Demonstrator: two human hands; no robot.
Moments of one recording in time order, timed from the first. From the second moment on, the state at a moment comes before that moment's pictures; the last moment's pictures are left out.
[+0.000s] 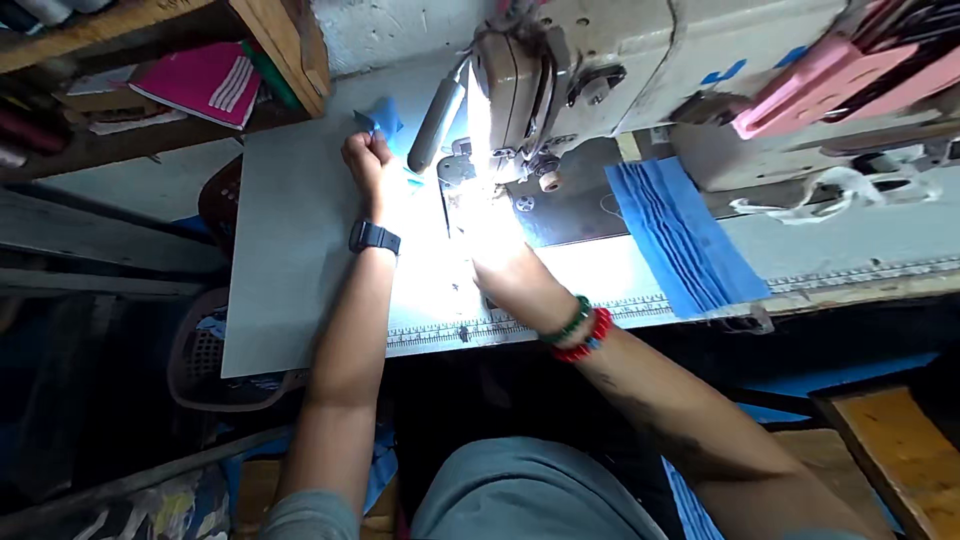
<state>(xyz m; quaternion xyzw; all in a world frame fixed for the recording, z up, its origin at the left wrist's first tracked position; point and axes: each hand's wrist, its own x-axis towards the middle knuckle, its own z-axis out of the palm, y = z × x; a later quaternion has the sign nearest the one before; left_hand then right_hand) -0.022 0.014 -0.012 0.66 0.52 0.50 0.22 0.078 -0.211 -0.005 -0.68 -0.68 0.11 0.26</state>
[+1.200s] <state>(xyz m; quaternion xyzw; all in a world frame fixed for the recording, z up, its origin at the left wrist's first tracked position) -0.141 -0.207 0.025 0.92 0.09 0.05 0.38 0.115 -0.341 0.021 -0.46 -0.79 0.34 0.22</state>
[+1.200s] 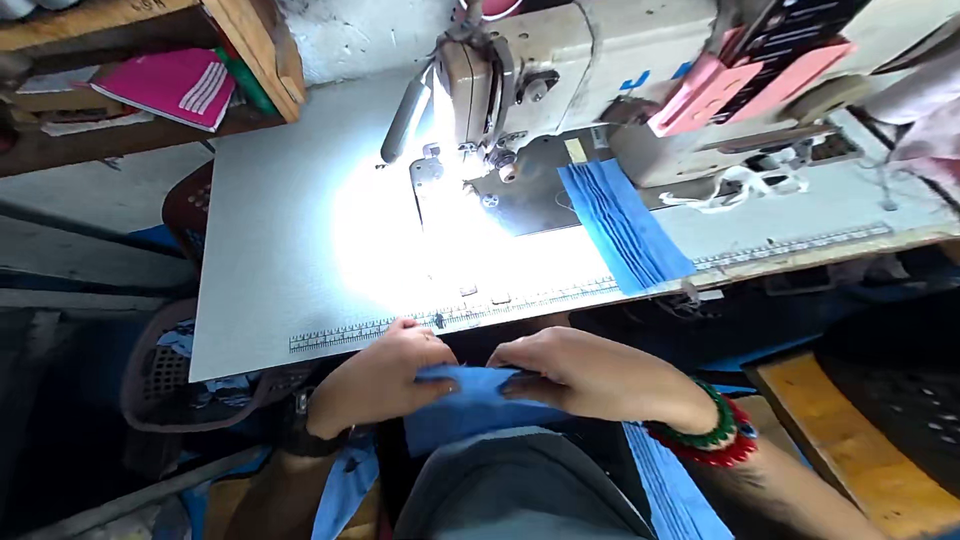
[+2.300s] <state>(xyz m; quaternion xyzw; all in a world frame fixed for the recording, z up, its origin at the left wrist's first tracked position) -0.184 -0.187 -0.024 0.91 0.29 0.20 0.21 0.150 -0.338 -0.039 -0.63 -0.71 0.12 0.28</state>
